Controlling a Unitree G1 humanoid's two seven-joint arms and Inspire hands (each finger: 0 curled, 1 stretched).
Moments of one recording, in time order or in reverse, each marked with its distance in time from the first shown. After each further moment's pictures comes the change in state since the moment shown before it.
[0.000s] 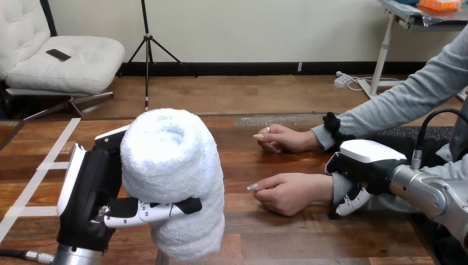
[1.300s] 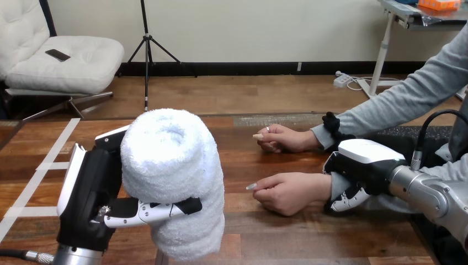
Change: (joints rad) left arm 0.000 0.000 0.000 0.000 -0.001 0.000 0.000; right arm 0.001 0.000 0.001 0.016 0.001 -0.043 -0.027
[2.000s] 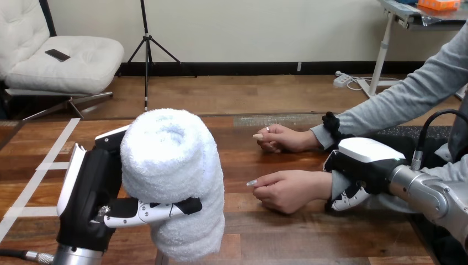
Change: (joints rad) left arm 0.000 0.000 0.000 0.000 -0.002 -0.001 -0.001; right arm 0.003 0.000 0.000 0.001 0.001 -0.005 -0.032
